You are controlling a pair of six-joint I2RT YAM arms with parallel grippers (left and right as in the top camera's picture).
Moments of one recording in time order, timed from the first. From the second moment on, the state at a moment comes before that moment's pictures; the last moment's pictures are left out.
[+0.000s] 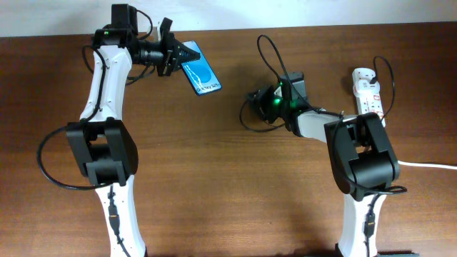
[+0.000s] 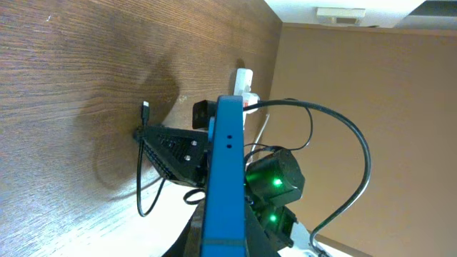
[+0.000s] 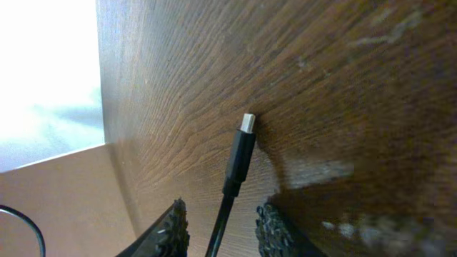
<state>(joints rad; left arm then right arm) 0.00 2.40 2.28 -1.04 1.11 -0.47 0.23 2.18 1.17 0.30 -0.51 1.19</state>
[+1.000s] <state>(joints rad) -0.01 2.40 2.28 -1.03 1.41 -0.28 0.01 1.38 1.19 -0.83 -0.96 0.01</state>
